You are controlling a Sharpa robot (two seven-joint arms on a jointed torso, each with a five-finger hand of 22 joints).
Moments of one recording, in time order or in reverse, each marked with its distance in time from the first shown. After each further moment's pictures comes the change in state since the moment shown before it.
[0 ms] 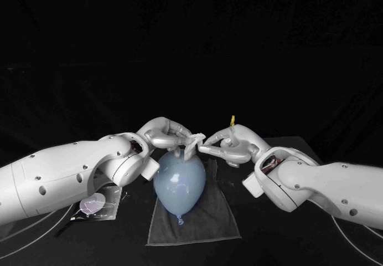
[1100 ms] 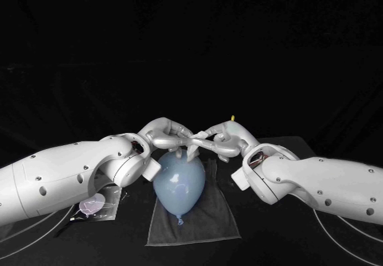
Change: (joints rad) left arm 0.000 0.005 0.000 0.008 0.007 0.002 -0.002; left_hand -0.013 -0.008 0.007 -0.007 -0.001 0.002 0.001 0.000 0.000 0.000 0.000 0.004 -0.001 0.003 0.004 -0.001 0.001 0.005 0.000 0.000 0.004 0.001; right arm -0.002 0.101 0.000 -0.097 0.034 -0.070 0.007; right_hand 0.014 0.015 -0.074 0.049 0.004 -0.011 0.010 -0.027 -0.001 -0.005 0.013 -0.034 0.000 0.000 0.008 -0.020 0.000 -0.007 -0.033 0.014 -0.044 -0.034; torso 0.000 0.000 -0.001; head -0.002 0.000
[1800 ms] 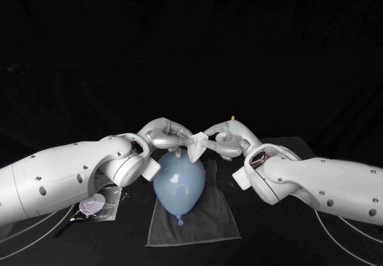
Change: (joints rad) left arm 0.000 -0.001 0.000 -0.006 0.007 -0.001 0.001; left_hand -0.003 0.000 0.003 -0.003 0.001 0.002 -0.002 0.000 0.000 0.005 -0.002 0.000 0.001 0.000 0.000 0.000 0.001 -0.002 0.000 0.000 0.003 0.001; right arm -0.001 -0.013 0.000 0.005 0.007 -0.019 0.026; right_hand 0.071 0.085 0.450 -0.215 -0.004 0.028 -0.025 0.036 0.033 0.009 -0.020 0.027 -0.003 0.000 -0.015 0.021 -0.001 -0.009 0.035 -0.023 0.054 0.066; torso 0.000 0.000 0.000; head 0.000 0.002
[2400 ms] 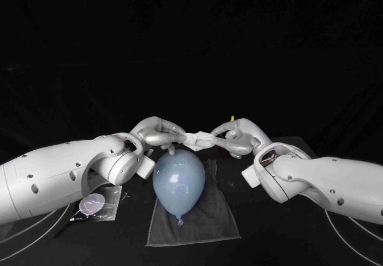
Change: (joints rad) left arm 0.000 -0.030 0.003 -0.006 0.067 -0.031 0.000; left_hand -0.001 0.004 0.000 0.000 -0.001 -0.001 0.000 0.000 0.000 0.000 0.000 0.000 0.000 0.004 -0.004 0.004 0.002 -0.001 0.000 0.000 0.000 0.001; right arm 0.001 -0.055 0.001 -0.001 0.012 0.001 0.013; right_hand -0.027 -0.011 0.027 -0.013 0.000 -0.001 -0.001 0.004 0.000 0.002 -0.002 0.000 0.003 0.000 0.000 -0.002 0.001 0.000 0.000 0.000 0.000 0.001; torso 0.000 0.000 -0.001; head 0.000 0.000
